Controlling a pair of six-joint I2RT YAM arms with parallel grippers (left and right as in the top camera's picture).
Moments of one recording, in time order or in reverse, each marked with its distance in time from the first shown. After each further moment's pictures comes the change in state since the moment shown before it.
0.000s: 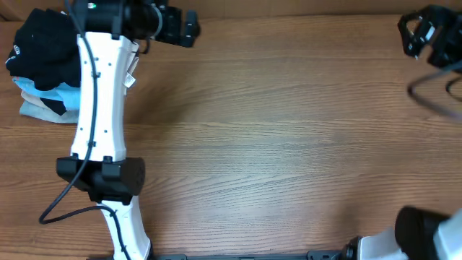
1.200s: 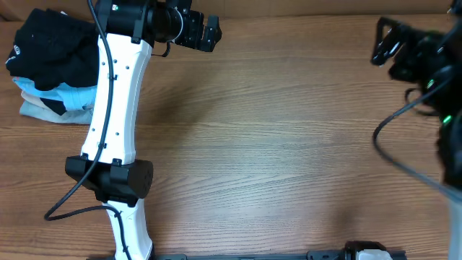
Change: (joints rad) left arm -0.082 0.000 0.000 0.000 0.004 -0.037; right arm 0.208 -0.472 -0.975 0.817 0.299 0.115
